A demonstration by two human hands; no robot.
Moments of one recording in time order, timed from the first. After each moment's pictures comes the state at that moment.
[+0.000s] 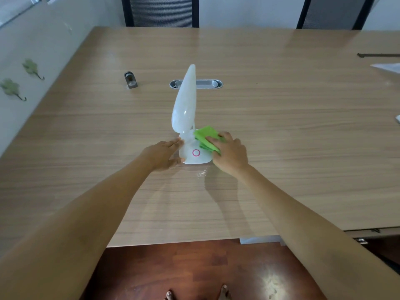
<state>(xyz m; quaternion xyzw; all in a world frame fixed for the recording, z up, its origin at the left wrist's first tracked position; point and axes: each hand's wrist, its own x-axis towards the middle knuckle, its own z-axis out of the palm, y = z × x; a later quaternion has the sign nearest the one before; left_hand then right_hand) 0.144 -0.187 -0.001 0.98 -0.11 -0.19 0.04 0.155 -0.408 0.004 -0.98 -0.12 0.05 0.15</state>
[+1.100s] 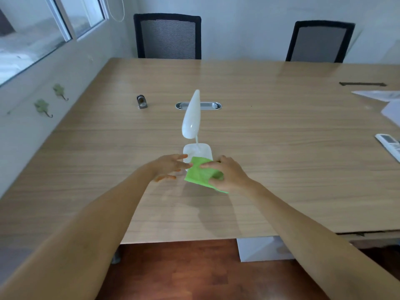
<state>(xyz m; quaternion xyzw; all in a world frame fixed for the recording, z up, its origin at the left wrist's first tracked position) 0.111 -0.196 0.033 0.76 0.12 -0.29 0.57 0.096 -0.417 0.046 -0.95 -0.21 0.11 0.21</state>
